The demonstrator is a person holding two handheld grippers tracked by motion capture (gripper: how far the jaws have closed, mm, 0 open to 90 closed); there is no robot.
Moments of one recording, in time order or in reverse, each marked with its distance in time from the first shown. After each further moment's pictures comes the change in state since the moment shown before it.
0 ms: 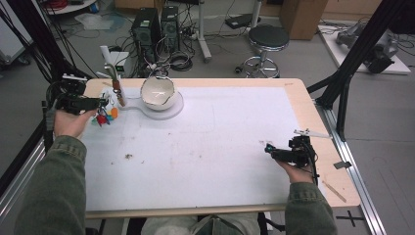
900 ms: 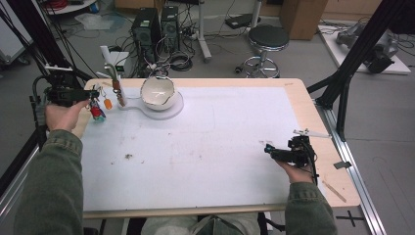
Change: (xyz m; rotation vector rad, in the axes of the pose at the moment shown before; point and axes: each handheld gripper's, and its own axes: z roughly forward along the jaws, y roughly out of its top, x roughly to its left) left arm 0.021 0.015 -0.012 -0.068 0.007 -0.159; right arm 0.000 0.000 0.002 0.006 0.007 -0.003
